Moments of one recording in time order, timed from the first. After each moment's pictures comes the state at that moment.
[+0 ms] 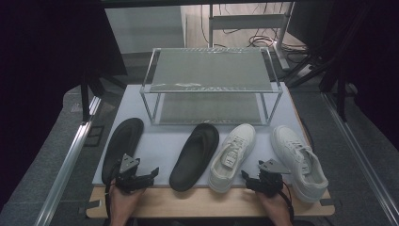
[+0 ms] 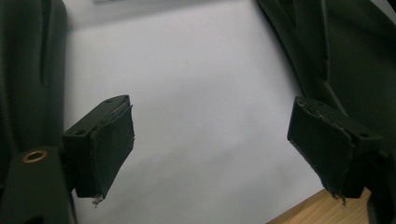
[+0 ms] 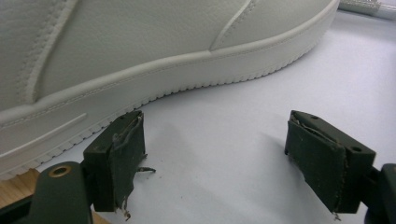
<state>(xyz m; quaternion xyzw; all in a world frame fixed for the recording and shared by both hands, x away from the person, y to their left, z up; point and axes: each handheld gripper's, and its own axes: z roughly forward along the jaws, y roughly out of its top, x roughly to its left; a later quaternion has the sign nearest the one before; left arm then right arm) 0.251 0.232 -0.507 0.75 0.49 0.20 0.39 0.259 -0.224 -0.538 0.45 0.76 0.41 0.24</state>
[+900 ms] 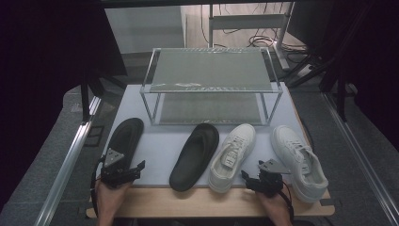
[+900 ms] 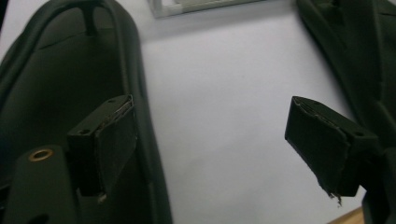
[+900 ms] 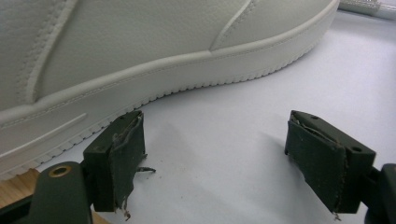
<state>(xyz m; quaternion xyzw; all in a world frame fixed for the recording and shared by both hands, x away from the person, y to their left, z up) 0.259 0.268 -0.491 0.73 0.52 0.23 0.37 0.259 -0.224 -0.537 0.45 0.76 0.41 0.24</state>
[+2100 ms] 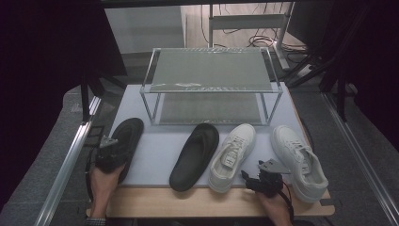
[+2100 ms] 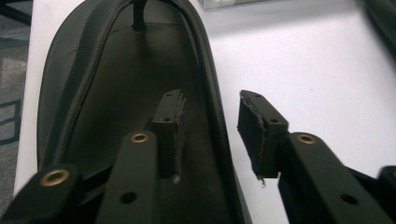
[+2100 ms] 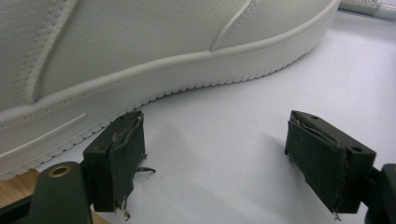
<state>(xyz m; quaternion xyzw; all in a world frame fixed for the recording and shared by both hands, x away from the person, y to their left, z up) 0.307 0.299 -0.492 0.74 0.55 0.21 0.34 0.259 -0.224 -0.537 0.45 0.76 0.41 0.24</state>
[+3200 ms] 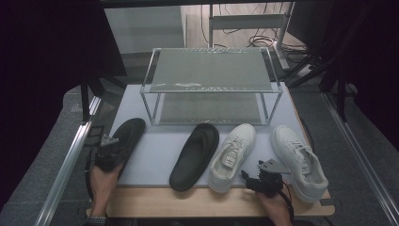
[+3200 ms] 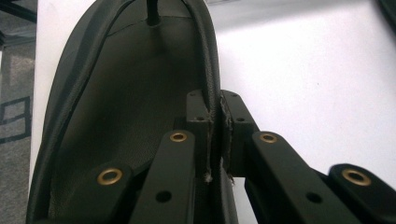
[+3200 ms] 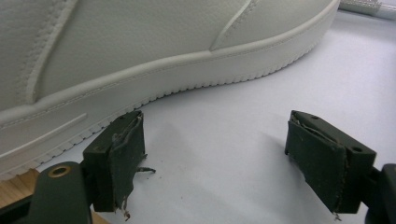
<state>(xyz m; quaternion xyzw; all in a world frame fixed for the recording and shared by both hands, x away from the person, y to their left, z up) 0.307 0.299 -0.487 0.75 0.54 0.21 0.32 0.259 -0.224 -0.537 0.45 0.76 0.41 0.24</state>
